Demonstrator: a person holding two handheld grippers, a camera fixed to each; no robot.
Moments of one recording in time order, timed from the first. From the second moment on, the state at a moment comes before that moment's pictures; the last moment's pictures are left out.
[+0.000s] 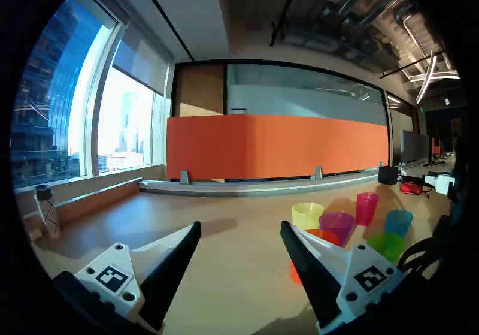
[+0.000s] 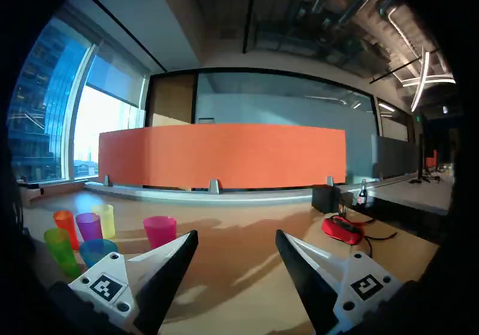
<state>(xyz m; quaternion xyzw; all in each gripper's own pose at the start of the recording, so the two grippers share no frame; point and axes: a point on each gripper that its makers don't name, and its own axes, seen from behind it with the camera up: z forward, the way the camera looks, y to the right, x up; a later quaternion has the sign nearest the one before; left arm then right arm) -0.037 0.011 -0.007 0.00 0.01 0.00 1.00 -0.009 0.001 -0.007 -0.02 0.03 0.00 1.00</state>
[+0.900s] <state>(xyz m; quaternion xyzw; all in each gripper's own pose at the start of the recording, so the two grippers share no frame) -0.037 0.010 -0.006 0.00 0.01 0.00 1.00 -0.010 0.001 -0.006 -0.01 0.02 0.00 1.00</state>
